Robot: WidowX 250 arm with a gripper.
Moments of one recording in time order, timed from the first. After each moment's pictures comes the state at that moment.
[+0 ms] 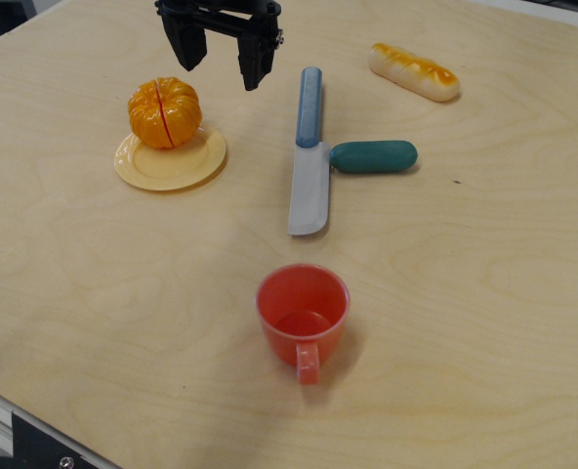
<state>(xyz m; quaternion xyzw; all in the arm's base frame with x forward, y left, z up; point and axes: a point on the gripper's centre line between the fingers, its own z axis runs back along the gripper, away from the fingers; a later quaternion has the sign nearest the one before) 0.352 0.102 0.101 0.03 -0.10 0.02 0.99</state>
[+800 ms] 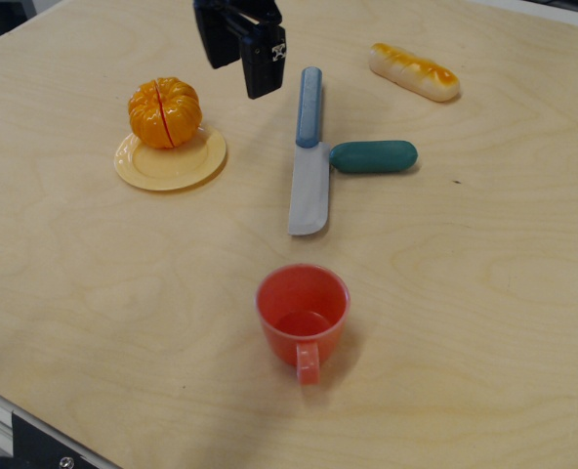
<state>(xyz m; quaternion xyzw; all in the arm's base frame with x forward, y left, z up) 0.360 0.077 0.098 0.00 -0.04 -0.23 0.97</state>
